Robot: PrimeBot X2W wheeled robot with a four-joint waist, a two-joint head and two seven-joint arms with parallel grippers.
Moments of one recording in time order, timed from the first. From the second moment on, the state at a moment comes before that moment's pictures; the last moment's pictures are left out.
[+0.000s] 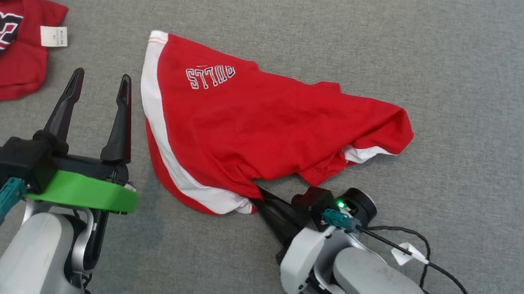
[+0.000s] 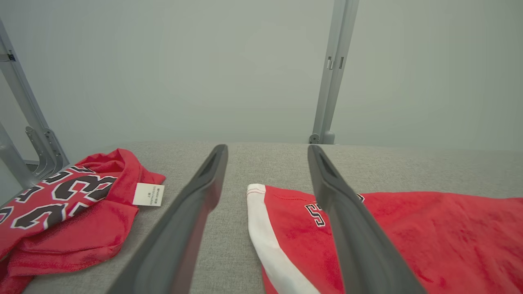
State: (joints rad) left arm -0.31 0.25 -0.27 0.07 -0.41 0.07 -0.26; right arm -0.64 -0.10 0.99 0.65 0.53 0.13 -0.26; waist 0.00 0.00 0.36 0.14
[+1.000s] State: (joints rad) left arm -0.29 0.29 -0.26 0.03 -0.40 0.09 -0.25; right arm -0.44 -0.47 0.51 0.30 0.51 0.13 -0.04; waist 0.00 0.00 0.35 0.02
